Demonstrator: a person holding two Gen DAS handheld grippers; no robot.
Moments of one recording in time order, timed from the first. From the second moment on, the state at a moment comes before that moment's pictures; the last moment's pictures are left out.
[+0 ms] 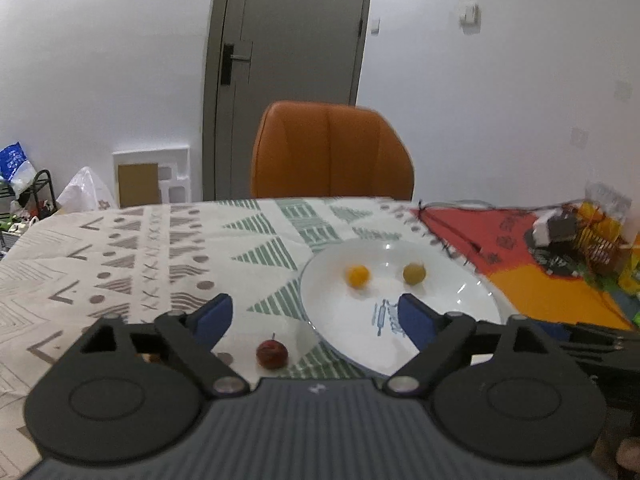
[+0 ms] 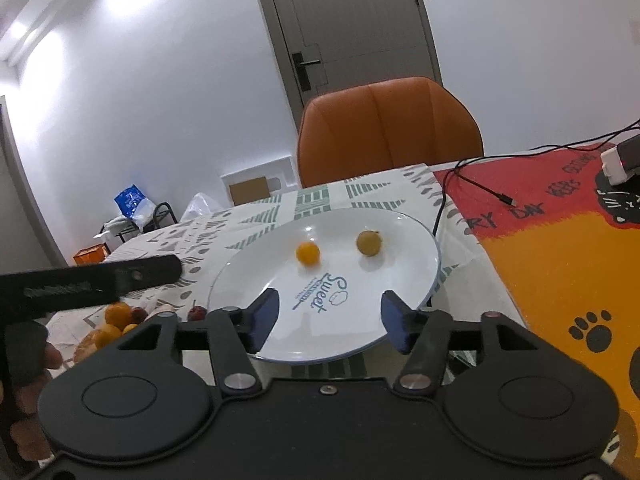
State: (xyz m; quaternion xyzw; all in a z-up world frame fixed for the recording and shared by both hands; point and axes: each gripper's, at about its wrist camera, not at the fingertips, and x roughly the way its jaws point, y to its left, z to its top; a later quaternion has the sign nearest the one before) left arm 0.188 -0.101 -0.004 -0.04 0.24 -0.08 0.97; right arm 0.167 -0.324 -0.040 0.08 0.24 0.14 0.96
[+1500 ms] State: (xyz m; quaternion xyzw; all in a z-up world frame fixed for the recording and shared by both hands) left arm 0.104 0.034 -0.026 -0.10 0.27 -0.02 0.96; right arm 0.126 -0.262 -0.032 0.04 0.22 0.17 0.96
